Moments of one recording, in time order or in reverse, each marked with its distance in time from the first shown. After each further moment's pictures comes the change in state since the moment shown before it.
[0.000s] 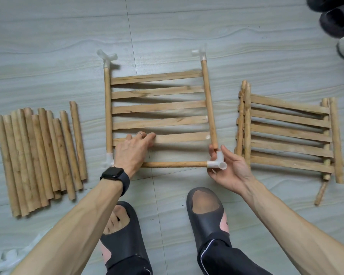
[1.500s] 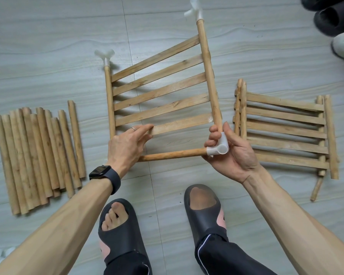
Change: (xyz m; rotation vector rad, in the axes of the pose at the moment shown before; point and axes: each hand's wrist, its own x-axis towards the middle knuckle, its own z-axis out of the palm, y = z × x) left_hand -0.010 0.001 -0.022 -0.260 0.279 0.029; right_hand -0.033 -0.013 0.053 -0.074 -0.310 -0.074
